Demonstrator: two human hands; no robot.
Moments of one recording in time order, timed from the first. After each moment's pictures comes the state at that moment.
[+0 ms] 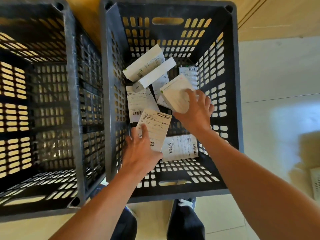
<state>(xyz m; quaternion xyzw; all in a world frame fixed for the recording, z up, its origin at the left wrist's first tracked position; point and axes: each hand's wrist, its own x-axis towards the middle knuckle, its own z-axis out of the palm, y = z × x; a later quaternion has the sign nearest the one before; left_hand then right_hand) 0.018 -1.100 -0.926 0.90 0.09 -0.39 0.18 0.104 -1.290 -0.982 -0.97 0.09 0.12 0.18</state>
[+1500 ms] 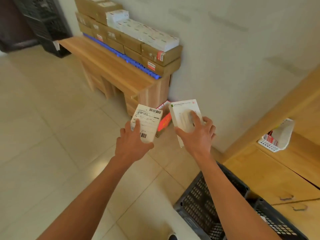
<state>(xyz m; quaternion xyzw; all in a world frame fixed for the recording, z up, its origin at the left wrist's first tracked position) -0.271 -0.432 -0.170 0.86 0.46 0.03 0.21 -0.100 -0.565 -0.160 -0.91 -0.27 0.02 0.32</state>
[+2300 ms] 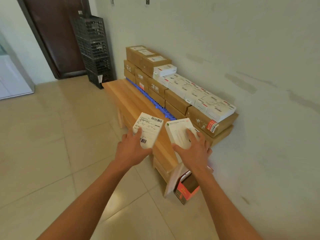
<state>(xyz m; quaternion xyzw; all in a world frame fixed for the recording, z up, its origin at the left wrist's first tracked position) -0.197 0.012 -0.104 0.83 0.53 0.09 0.17 -0.002 -0.098 -0.119 -0.87 -0.39 0.08 0.29</state>
